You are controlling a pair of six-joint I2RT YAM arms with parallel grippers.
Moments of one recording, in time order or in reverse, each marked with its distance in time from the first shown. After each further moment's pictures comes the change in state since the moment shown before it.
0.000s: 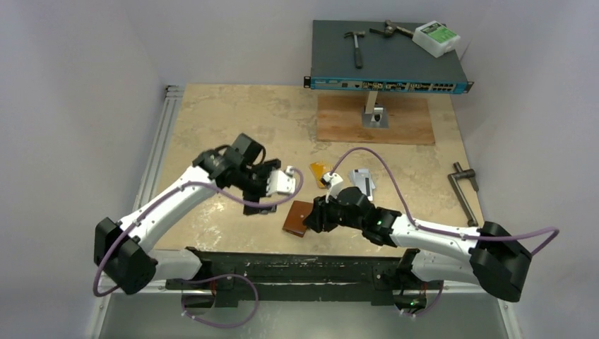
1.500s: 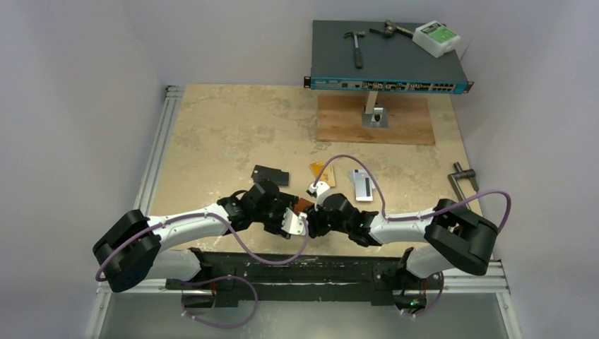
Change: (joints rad) left arm -0.269 -0.045 -0.682 0.974 -0.181 0.038; right arm 0.013 0.255 -0.051 0.223 0.086 -0.142
